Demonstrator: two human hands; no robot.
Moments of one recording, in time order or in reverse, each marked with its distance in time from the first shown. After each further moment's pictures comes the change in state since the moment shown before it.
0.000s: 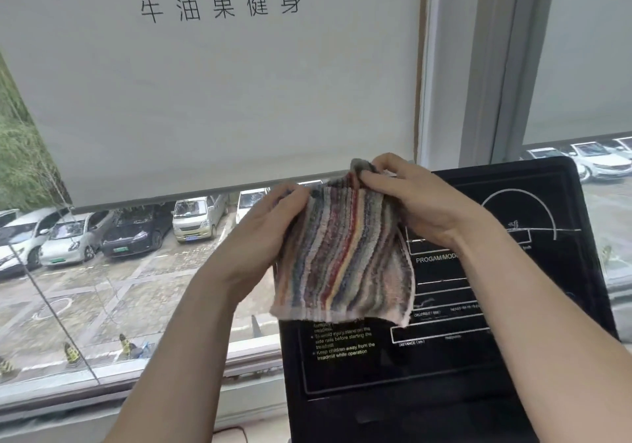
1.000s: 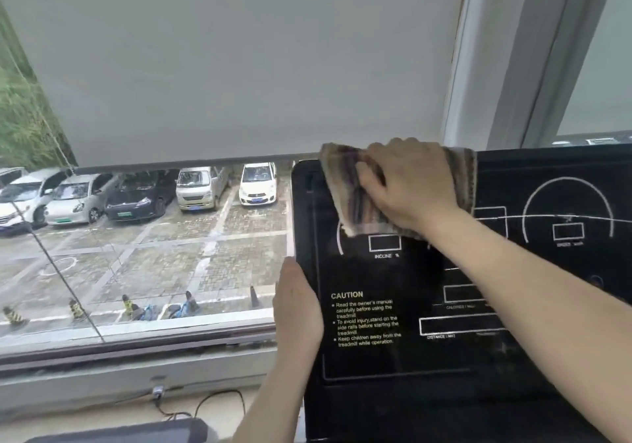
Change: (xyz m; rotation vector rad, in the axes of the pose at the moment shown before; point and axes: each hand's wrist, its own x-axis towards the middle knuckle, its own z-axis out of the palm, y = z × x) left_hand -0.015 -0.137 0.048 0.024 0.645 -0.329; right_hand 0.070 0.063 0.019 -1.555 0.466 -0.579
